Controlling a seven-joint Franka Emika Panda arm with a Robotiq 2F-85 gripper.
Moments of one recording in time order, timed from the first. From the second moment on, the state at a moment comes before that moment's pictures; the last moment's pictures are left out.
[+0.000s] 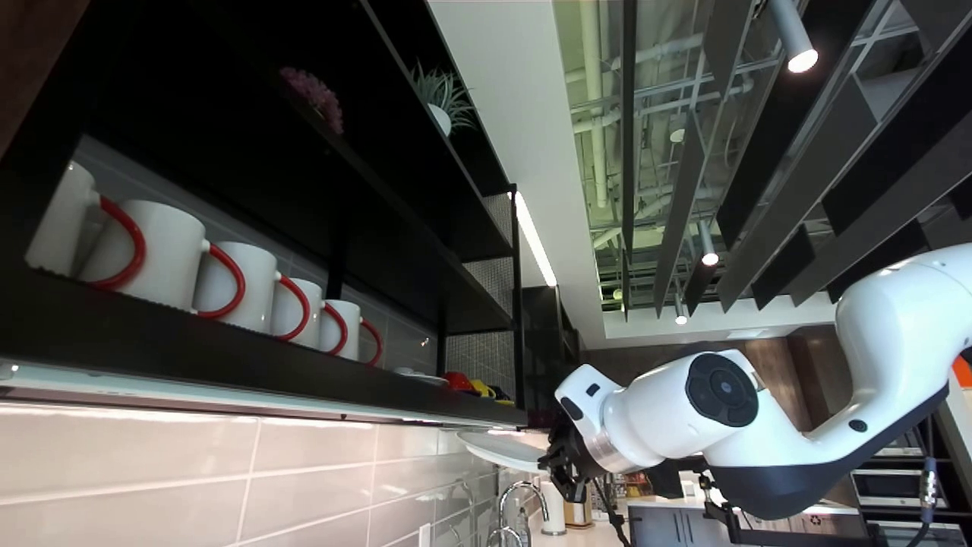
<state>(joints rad) 0.19 -0.77 0.07 -2.68 -1.49 2.15 0.44</state>
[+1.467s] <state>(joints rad) 0.23 -0.72 -0.04 -2.32 -1.58 2.22 0.36</state>
